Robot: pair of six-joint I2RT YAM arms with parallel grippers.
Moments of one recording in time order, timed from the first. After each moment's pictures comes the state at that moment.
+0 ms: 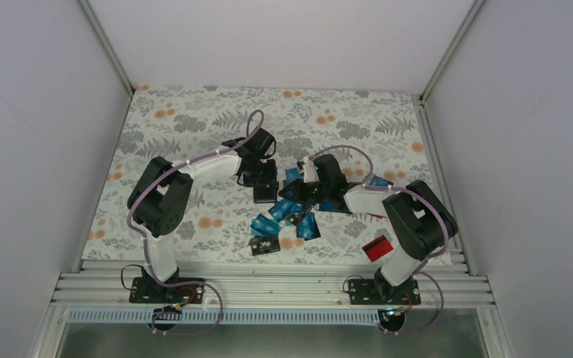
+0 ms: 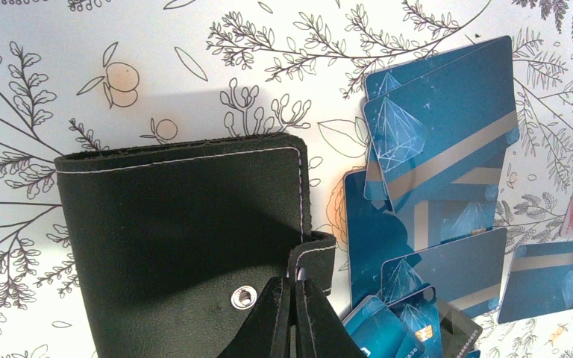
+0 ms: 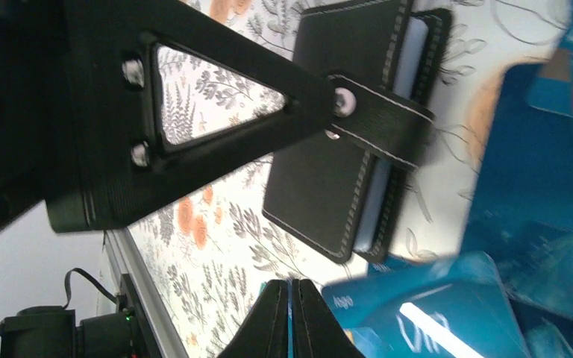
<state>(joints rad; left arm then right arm) -0.63 1.90 1.30 -0.56 0.18 -0.71 0.56 1.64 0.68 0.25 -0.63 0.72</state>
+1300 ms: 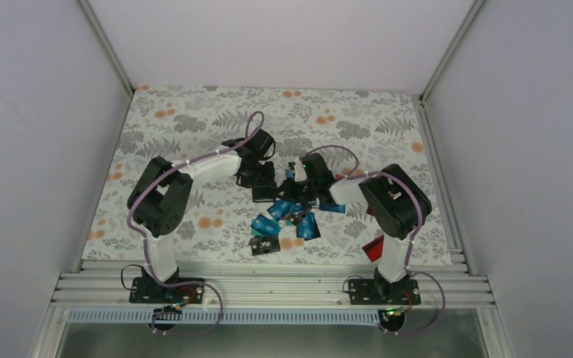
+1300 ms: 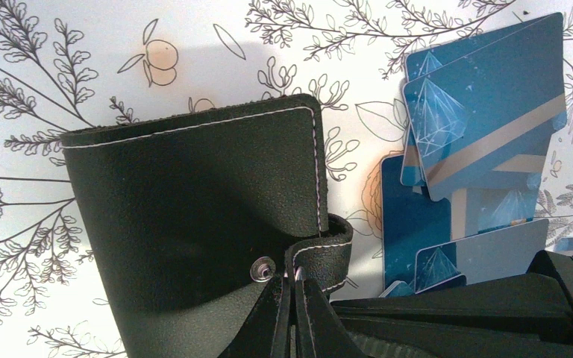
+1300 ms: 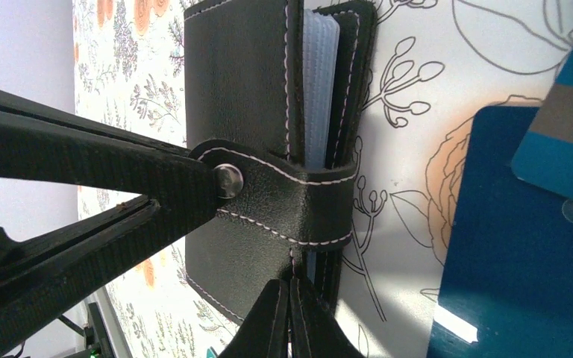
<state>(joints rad) -0.63 1.90 1.31 -0.61 0.16 -0.69 0.59 1.89 0.82 0.27 -0.60 0.75</state>
